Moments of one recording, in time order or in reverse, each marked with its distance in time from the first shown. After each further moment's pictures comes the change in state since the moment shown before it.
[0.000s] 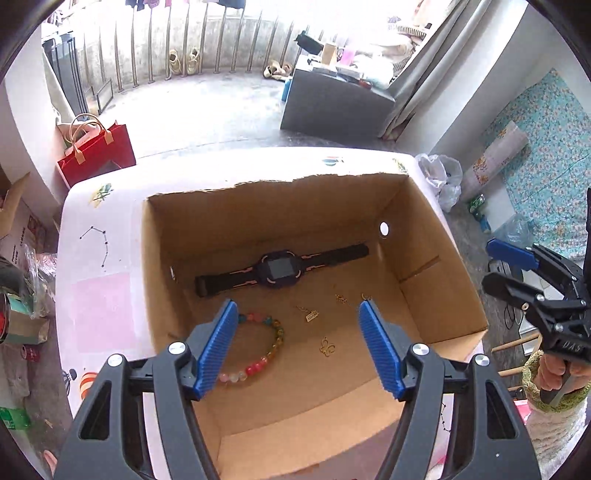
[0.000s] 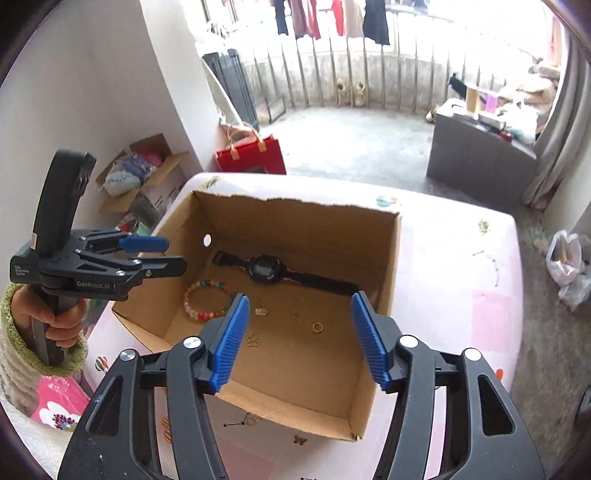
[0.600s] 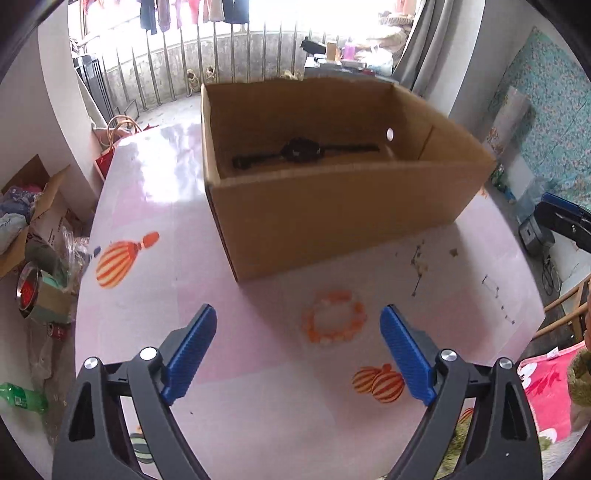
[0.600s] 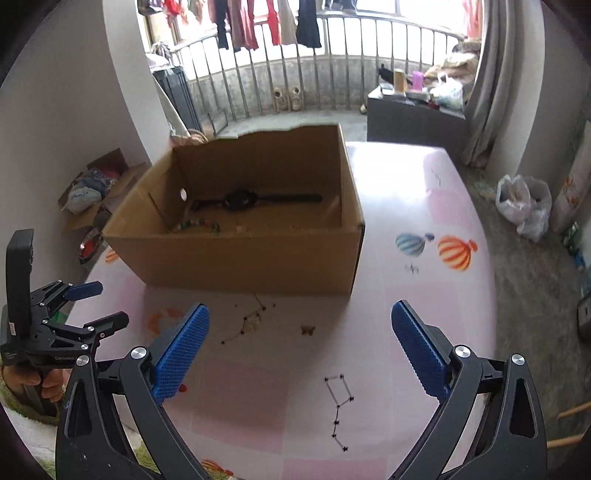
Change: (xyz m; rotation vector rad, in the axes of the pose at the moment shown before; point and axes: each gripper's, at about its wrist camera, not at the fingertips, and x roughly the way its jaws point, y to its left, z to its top) left arm 0.000 -0.006 -0.185 0.101 -0.031 0.177; right arm -0.021 0.035 -0.150 0.192 0.003 -0.206
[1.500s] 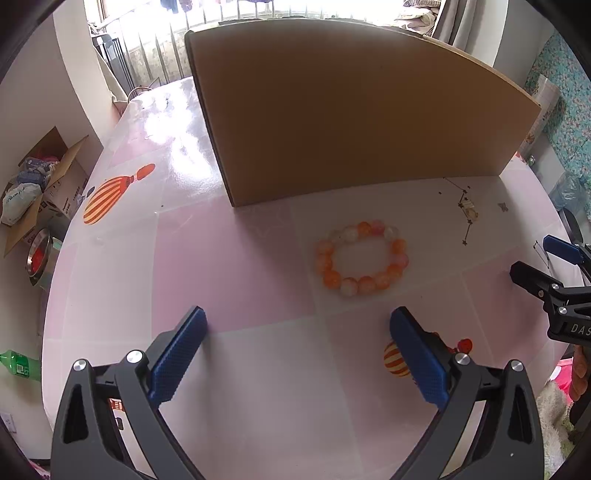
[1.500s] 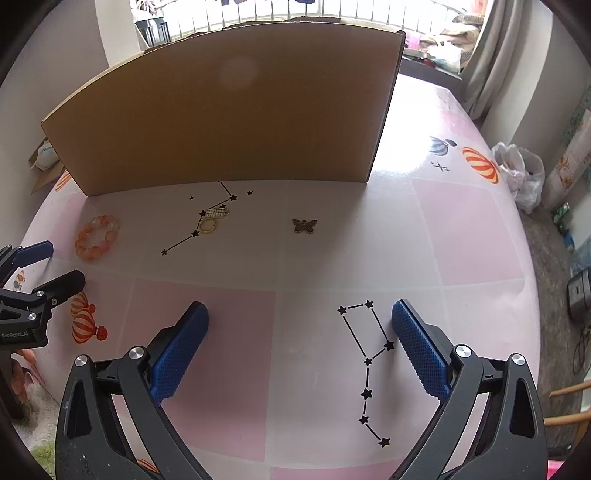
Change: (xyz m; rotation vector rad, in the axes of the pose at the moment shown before) left arm 0.044 -0.011 -0.037 -0.047 0.051 0.106; right arm 0.076 0.021 -0.065 -0.037 0.108 -0.082
